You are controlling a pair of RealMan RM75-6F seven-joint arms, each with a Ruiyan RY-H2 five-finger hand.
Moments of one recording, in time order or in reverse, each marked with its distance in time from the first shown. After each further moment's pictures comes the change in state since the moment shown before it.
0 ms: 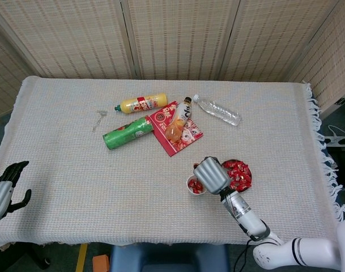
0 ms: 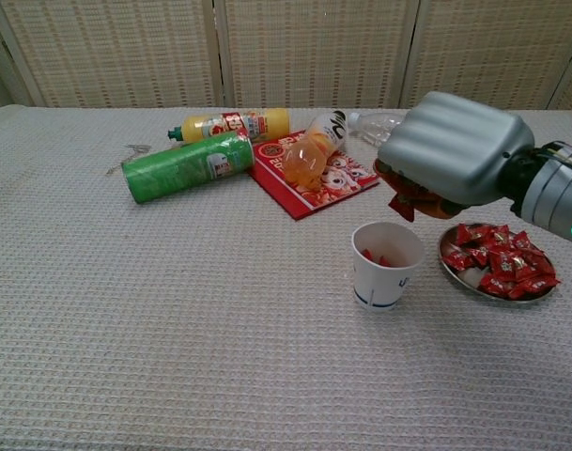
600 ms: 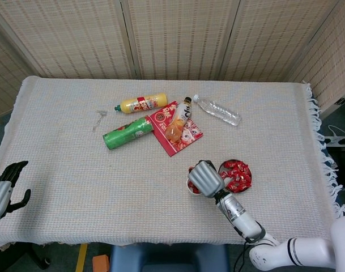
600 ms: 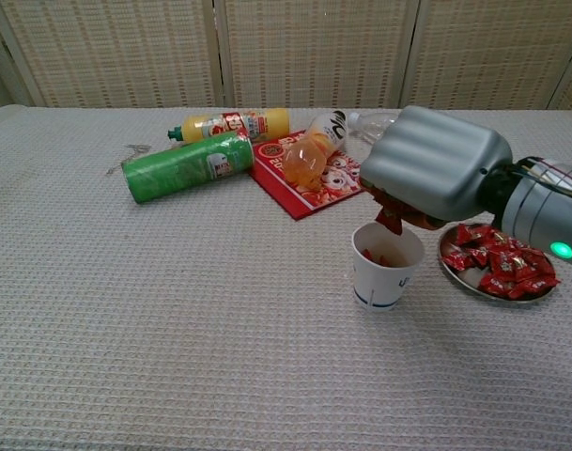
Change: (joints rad) left arm 0.000 0.004 0.001 0.003 0.004 -0.001 -0.016; right arm 0.020 -0.022 -0.013 -0.009 0.008 -0.010 -0.083
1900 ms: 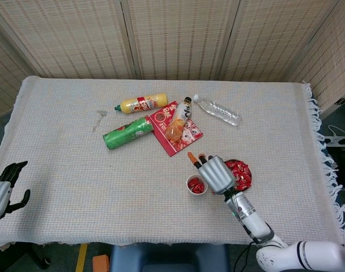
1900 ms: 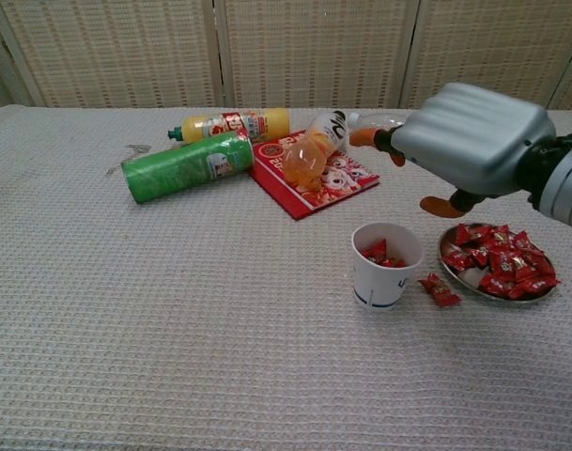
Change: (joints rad) left arm 0.005 0.002 0.002 -0.005 0.006 0.010 0.003; right arm -0.055 0.077 0.018 -0.056 0.032 0.037 0.199
